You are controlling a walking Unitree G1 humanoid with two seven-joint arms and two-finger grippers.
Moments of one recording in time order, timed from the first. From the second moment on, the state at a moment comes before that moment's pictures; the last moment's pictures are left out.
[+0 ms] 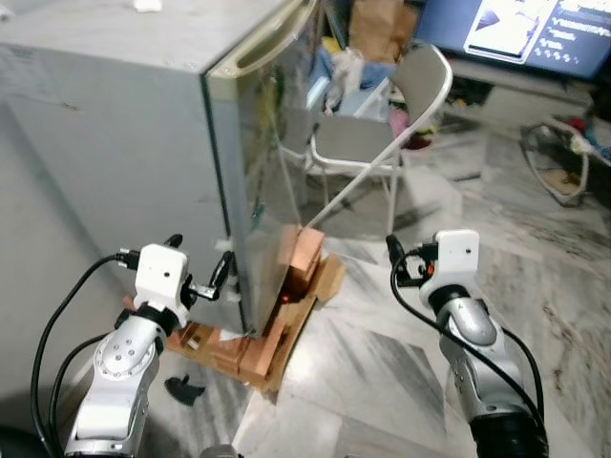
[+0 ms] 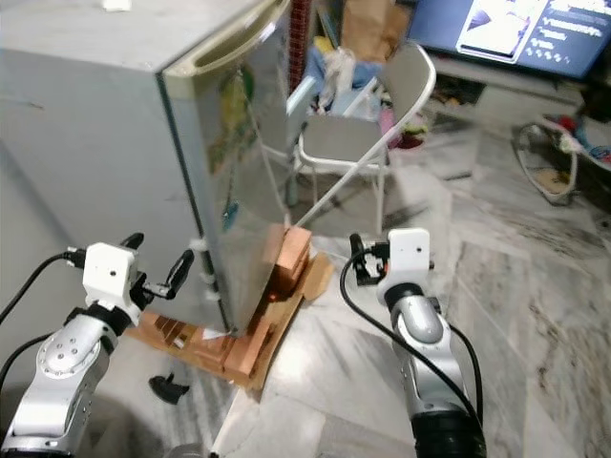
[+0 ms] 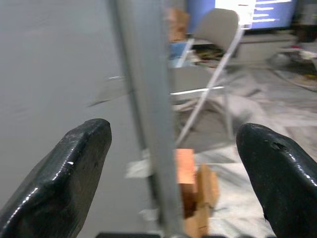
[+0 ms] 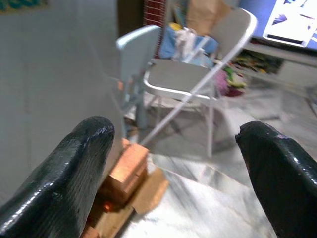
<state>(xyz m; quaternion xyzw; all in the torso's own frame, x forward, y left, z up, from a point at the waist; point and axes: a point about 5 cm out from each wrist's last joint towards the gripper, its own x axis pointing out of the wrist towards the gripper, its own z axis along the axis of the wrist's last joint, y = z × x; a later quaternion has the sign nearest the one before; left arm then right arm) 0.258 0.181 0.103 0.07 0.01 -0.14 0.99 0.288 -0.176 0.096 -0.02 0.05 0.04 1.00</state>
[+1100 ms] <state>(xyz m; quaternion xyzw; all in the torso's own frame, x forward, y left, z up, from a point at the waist) 0.284 0.194 0.101 0.04 0.02 -0.06 1.00 0.281 -0.170 0.102 -0.03 0.04 0.05 1.00</state>
